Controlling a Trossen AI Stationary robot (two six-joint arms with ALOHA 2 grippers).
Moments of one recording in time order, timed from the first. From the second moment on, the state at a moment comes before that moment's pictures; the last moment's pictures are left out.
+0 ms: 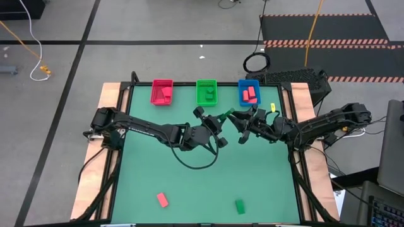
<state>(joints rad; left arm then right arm) -0.16 1.85 1.46 0.07 -0.84 0.02 0.15 1.12 0.45 0.90 0.53 0.18</state>
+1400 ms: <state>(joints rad) 0.47 1.93 1.46 -0.37 -0.25 -0.29 0.16 1.12 0.45 0.64 0.54 0.14</state>
